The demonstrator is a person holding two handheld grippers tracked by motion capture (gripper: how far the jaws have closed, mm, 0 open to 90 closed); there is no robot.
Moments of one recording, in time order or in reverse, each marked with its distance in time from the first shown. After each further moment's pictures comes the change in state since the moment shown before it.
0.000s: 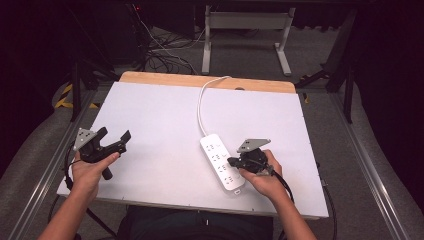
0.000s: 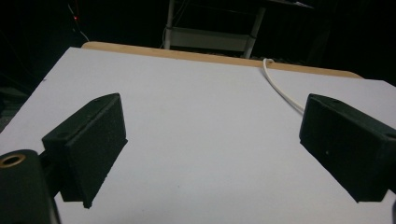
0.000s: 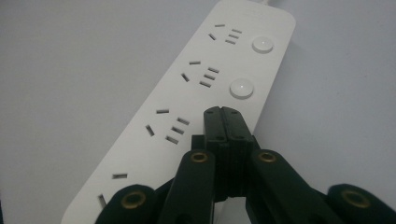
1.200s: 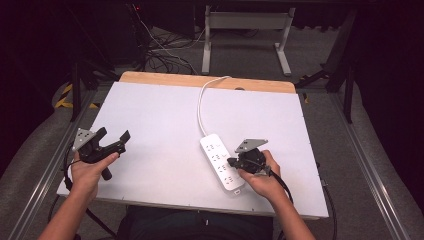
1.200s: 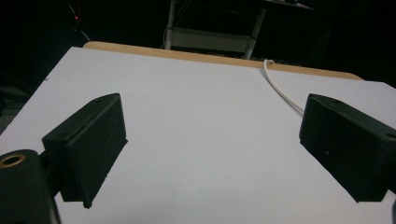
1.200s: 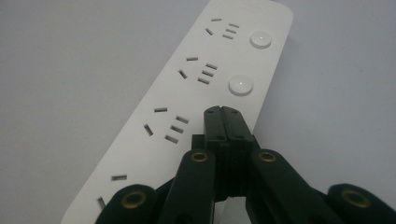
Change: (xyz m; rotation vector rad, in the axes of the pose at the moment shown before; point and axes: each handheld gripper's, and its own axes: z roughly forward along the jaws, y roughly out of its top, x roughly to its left) left arm 0.001 0.000 -0.002 -0.004 0.005 -0.006; right arm 0.006 0.003 0.001 0.038 -0.041 0.003
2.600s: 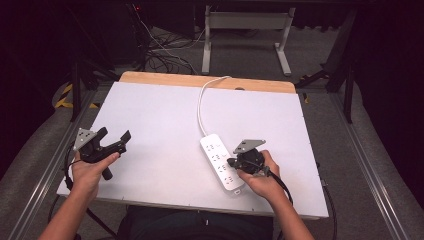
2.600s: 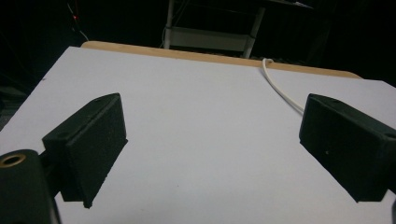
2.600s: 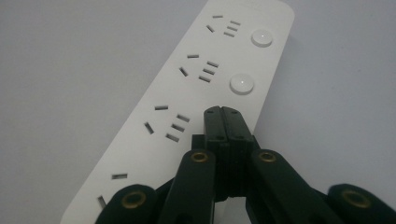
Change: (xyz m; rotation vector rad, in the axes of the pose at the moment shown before) left arm -0.001 0.000 0.002 0.004 -0.005 0.001; right arm 0.003 0.002 0.000 0.017 -0.018 -0.015
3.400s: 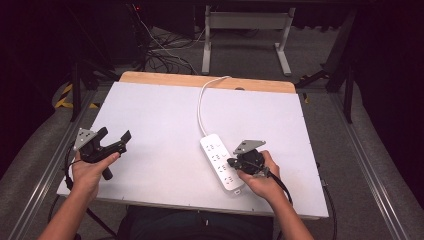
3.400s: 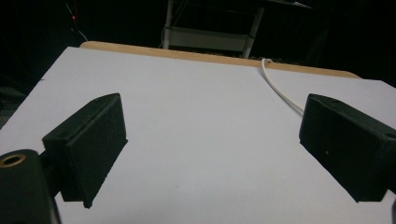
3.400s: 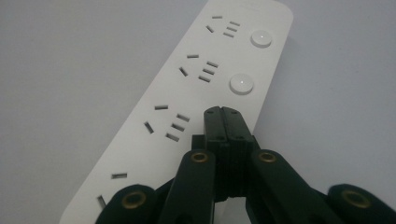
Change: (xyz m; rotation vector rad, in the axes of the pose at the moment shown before) left arm 0.000 0.000 0.000 0.001 -0.003 0.002; right arm 0.001 -0.001 0.000 -0.006 -0.007 -0.007
